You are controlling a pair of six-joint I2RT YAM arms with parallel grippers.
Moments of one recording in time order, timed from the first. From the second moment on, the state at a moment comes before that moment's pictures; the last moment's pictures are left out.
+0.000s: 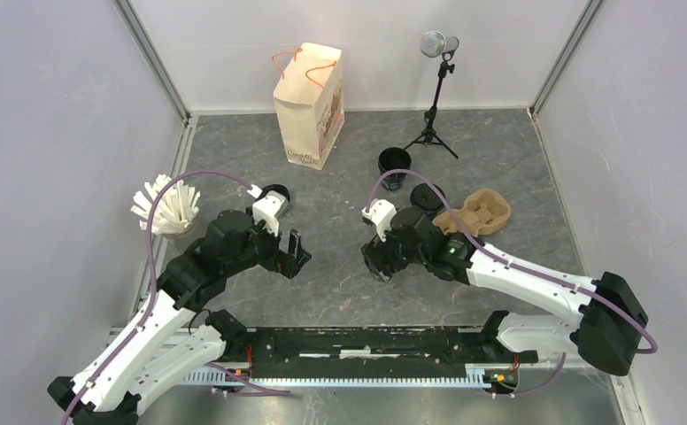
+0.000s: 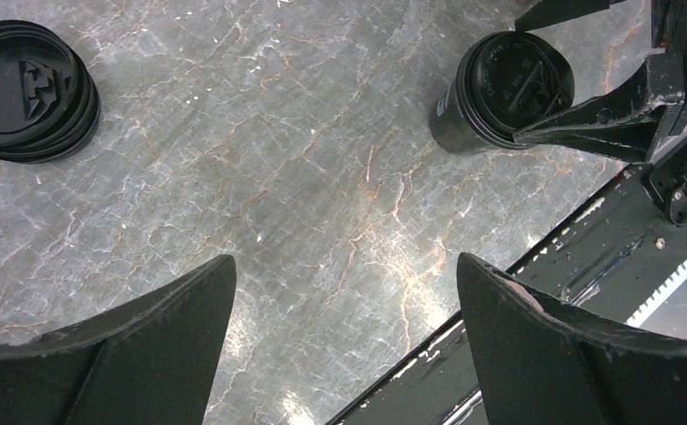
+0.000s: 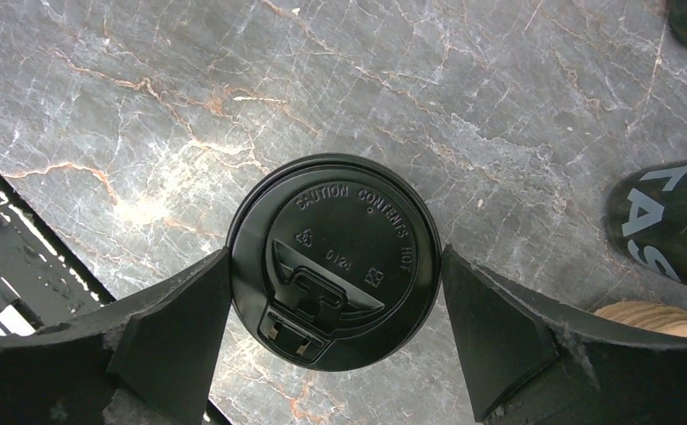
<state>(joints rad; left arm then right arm) -0.64 0.67 0.79 -0.69 0.09 -0.18 0.92 1.19 0.77 -0.34 0.05 0.02</state>
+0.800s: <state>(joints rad) -0.64 0.65 0.79 -0.69 0.06 -0.18 0.61 1.58 1.07 -0.19 0.01 -0.02</state>
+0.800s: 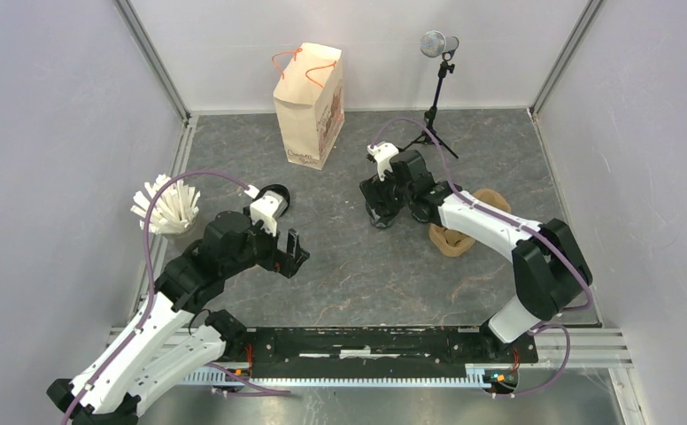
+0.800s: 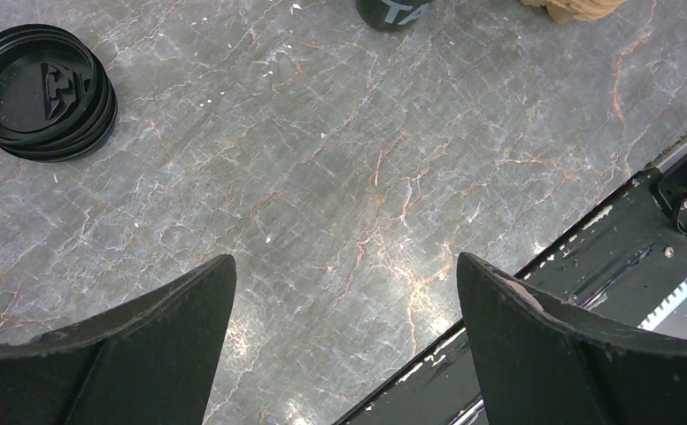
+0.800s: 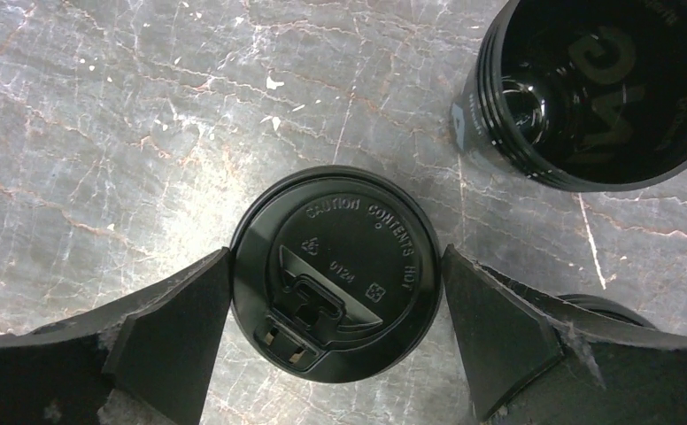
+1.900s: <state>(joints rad) -0.57 0.96 1.07 -0.66 -0.19 -0.23 0.65 0.98 0.86 -0.30 -0.10 0.05</state>
